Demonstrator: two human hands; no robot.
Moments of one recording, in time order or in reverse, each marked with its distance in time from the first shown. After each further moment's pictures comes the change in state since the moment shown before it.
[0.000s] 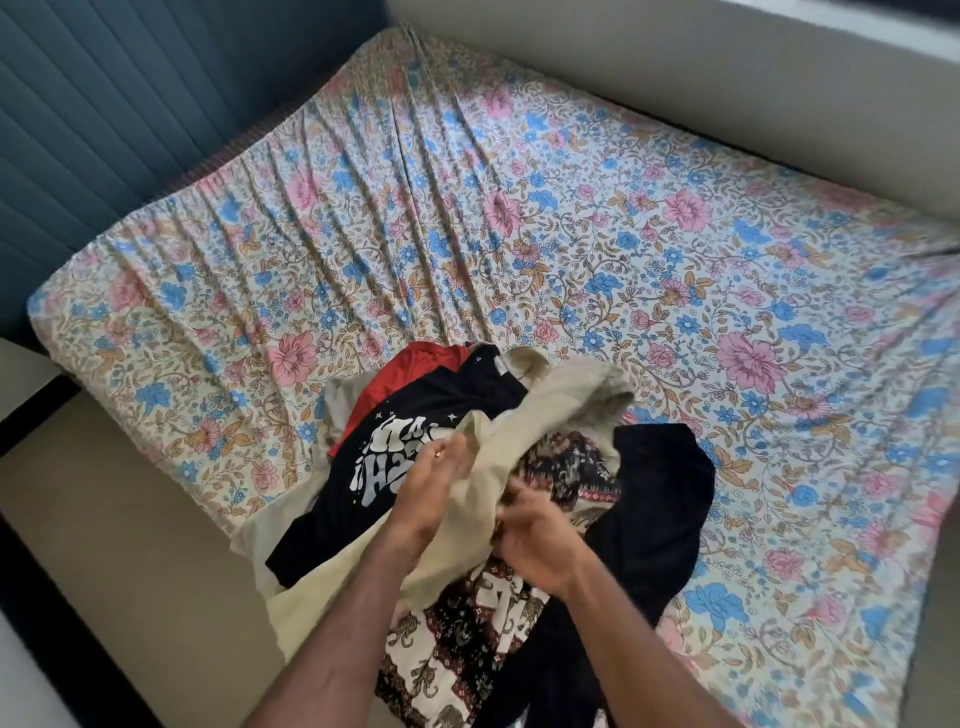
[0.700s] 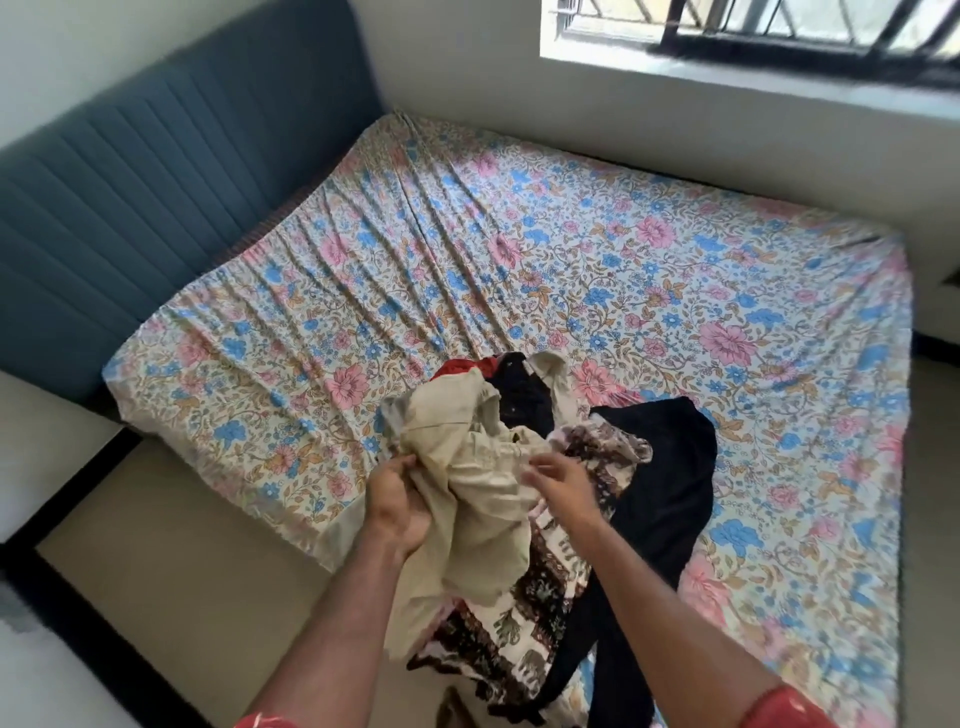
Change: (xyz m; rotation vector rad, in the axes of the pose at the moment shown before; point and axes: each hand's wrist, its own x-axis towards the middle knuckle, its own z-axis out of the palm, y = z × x) left_hand -0.094 -0.008 -0.128 -0.876 -0.037 -0.117; right_hand -0.046 0.060 0.100 -0.674 0.664 -0.206
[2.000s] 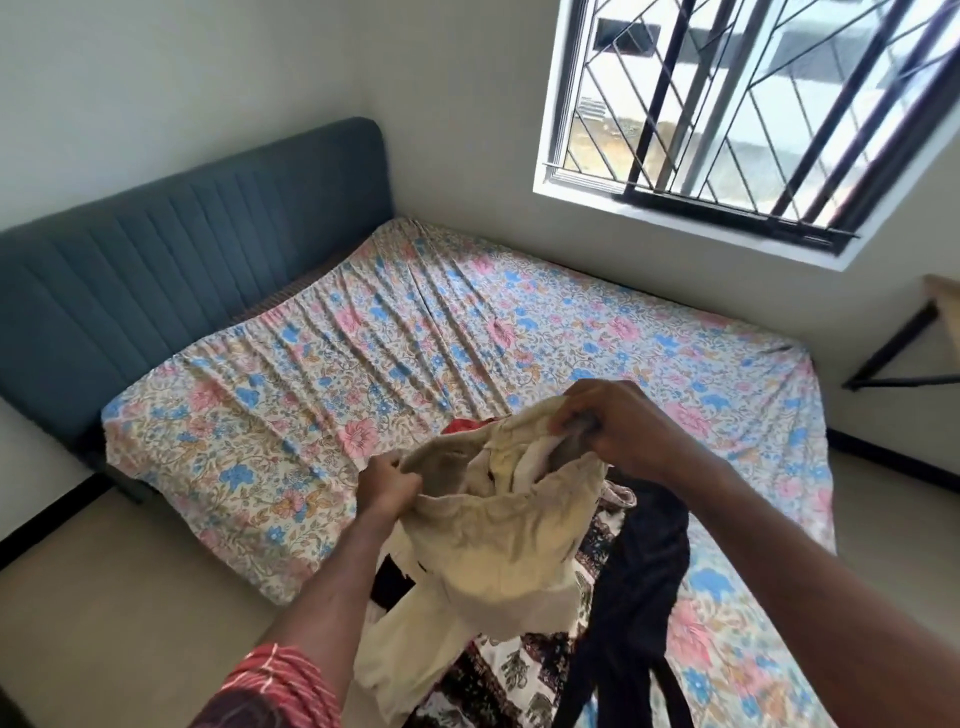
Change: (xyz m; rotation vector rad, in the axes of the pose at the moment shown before) left_hand -0.062 0.105 -0.059 1.169 0.243 0.446; right_hand -0.191 -0.194 0.006 -1.049 0.030 -0.960
